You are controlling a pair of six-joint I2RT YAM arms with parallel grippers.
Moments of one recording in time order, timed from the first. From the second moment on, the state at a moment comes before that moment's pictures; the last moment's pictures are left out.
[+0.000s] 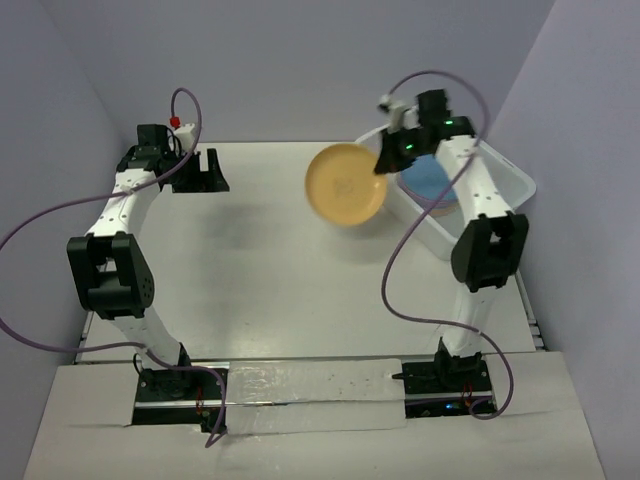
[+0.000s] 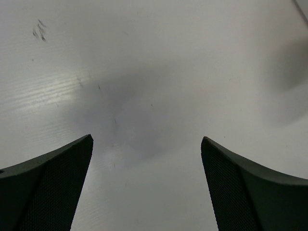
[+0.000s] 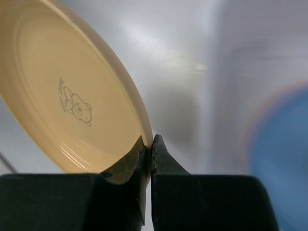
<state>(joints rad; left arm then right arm) 0.03 1.78 1.54 -0.61 0.46 0.01 0.06 1.93 1.98 -0.93 -0.58 -0.22</state>
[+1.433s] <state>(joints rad) -0.02 1.91 1.91 -0.68 0.41 -0.03 0.19 1.82 1.91 -0.67 -0.36 0.07</state>
